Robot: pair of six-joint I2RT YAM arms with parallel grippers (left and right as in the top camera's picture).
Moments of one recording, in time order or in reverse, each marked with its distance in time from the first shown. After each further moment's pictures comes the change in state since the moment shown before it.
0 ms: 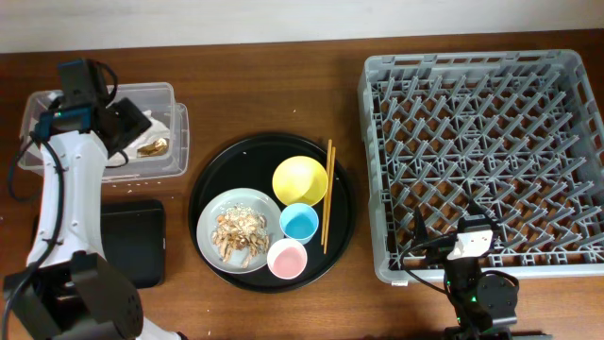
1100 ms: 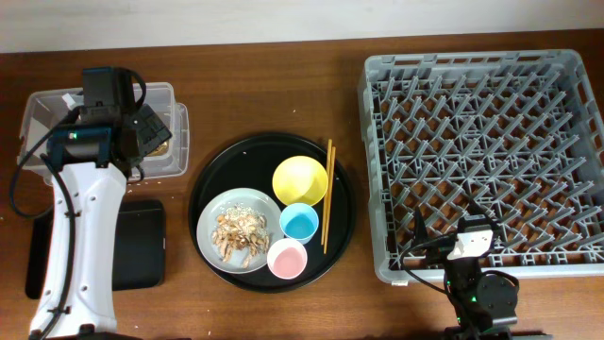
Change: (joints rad) left arm -0.151 -0.216 -0.041 -0.141 -0.132 -0.043; right arm 0.000 0.000 0.000 0.000 0.000 0.000
